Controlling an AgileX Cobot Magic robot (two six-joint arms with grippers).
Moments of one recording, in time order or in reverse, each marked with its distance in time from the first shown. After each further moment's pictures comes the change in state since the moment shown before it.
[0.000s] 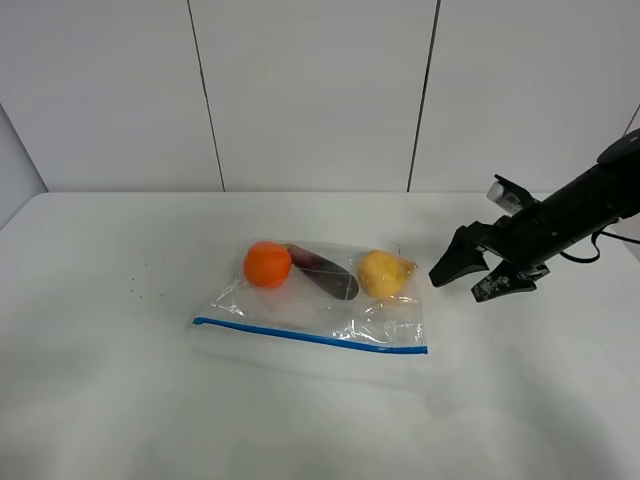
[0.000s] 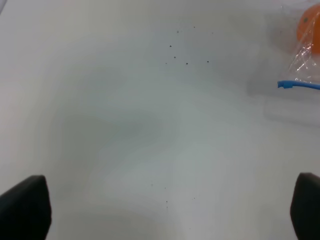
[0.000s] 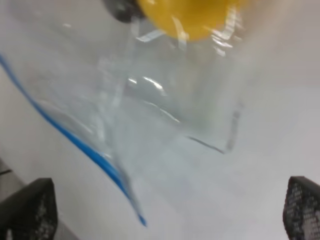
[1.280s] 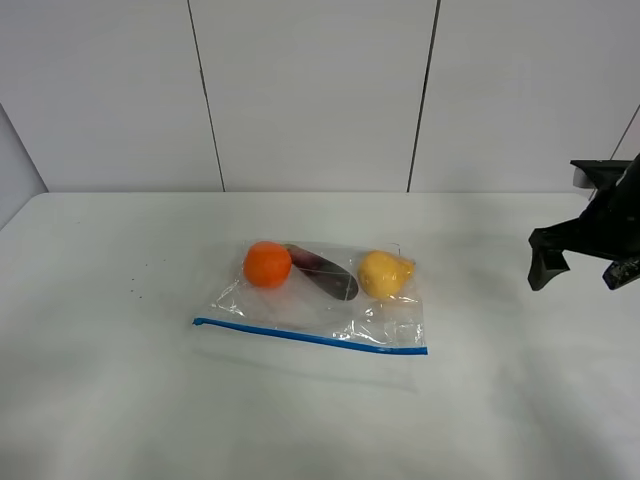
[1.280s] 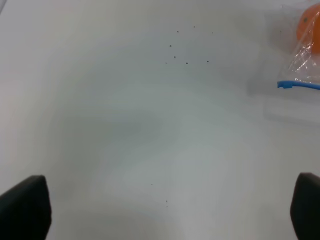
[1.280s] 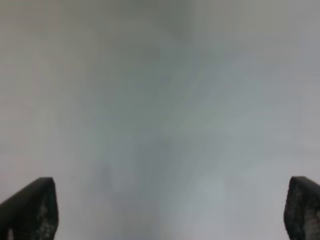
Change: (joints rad) left arm 0.000 0.000 0.000 0.000 0.001 0.000; right arm -0.002 -0.197 0.000 -0.703 -0.073 0.607
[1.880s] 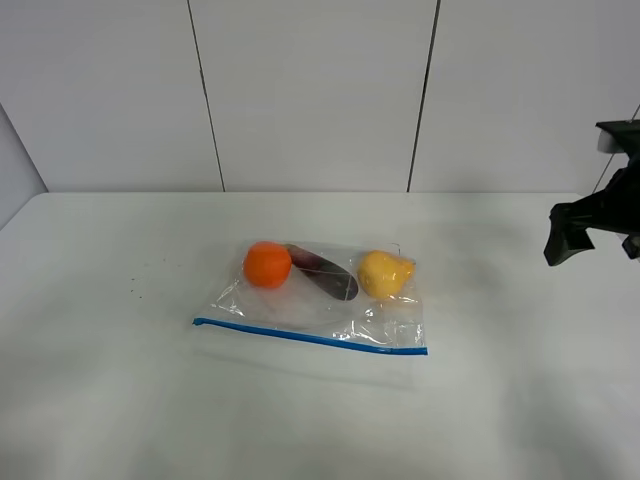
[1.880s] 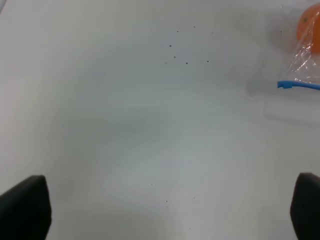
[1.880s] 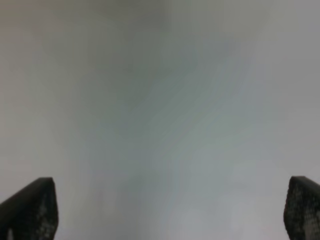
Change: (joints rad) left arm 0.000 0.000 0.000 0.000 0.000 0.000; right arm 0.000 -0.170 0.001 -0.003 0.000 -0.081
